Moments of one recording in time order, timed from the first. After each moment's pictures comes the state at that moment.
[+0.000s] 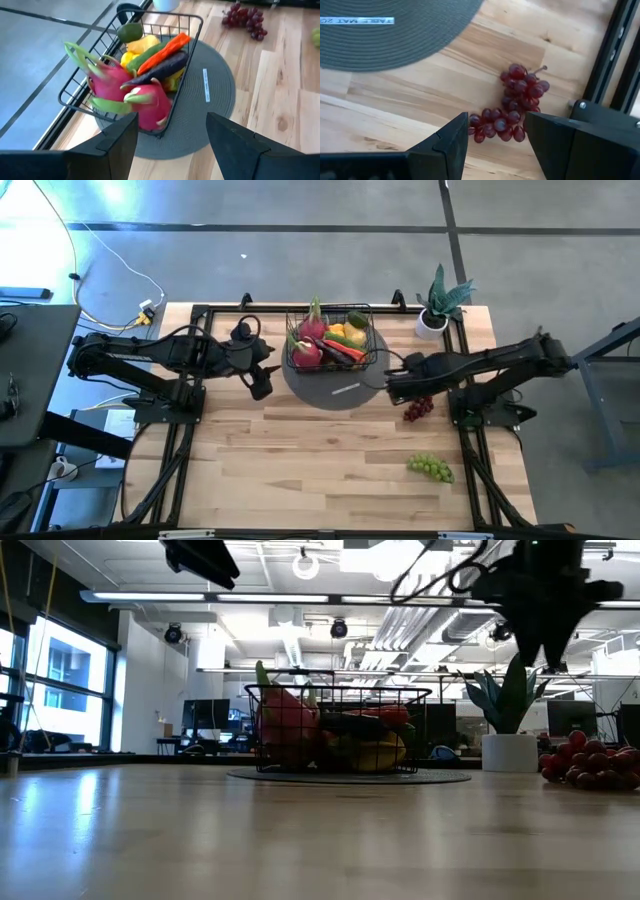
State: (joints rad) left arm 0.05 1.12 1.12 -0.75 -0.47 -0.21; right arm 0.14 1.35 1.14 -1.39 0.26 1.36
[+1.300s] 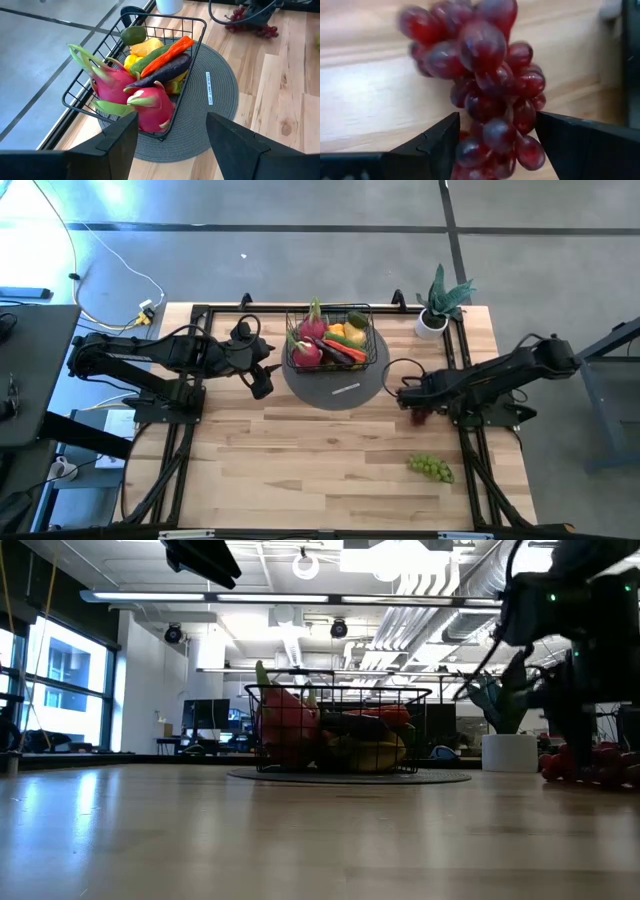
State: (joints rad) left arm 0.05 1.12 1.12 -0.74 -0.49 -0.21; right arm 0.10 1.25 0.58 -0.95 0.09 1.88
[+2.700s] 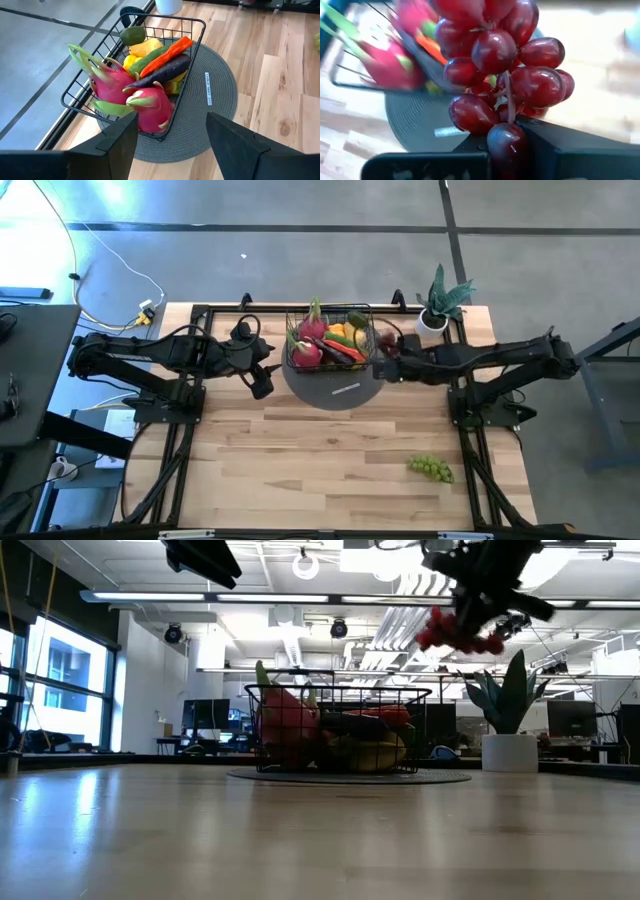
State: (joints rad) left arm 0.05 1.13 1.12 -0.74 -0.48 -0.21; right arm 0.06 1.25 1.07 -0.96 0.54 1.36
